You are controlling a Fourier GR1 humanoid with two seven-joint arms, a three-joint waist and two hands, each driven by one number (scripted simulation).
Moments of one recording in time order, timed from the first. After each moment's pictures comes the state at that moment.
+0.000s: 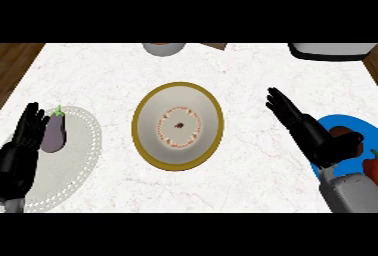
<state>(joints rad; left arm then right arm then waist) 0.05 0.51 -0.09 -1.57 0.32 0.28 -0.13 -0.22 -0.44 0.29 -1.47 -0.36 0.09 -0.05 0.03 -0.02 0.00</state>
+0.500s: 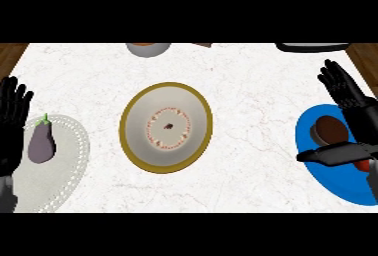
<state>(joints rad) -0.07 0.52 0.00 -1.58 0.35 0.27 -0.11 -0.22 -0.58 0.10 -1.57 -0.26 0.05 -0.15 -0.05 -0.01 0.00</state>
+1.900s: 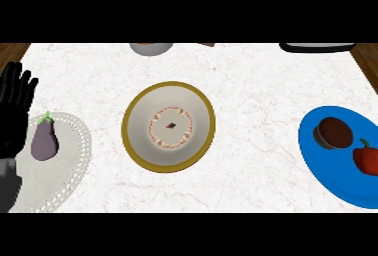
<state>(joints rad) -0.18 0.50 0.04 -1.49 0.36 0.20 -0.08 0.46 -1.16 -0.38 -2.10 -0.03 0.32 0.22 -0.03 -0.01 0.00</state>
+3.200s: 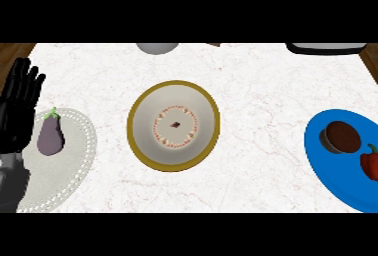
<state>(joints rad) -0.23 0.42 0.11 -1.48 0.26 0.12 -0.06 0.23 -0.83 -0.26 -1.76 0.44 0.53 0.09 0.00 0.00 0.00</state>
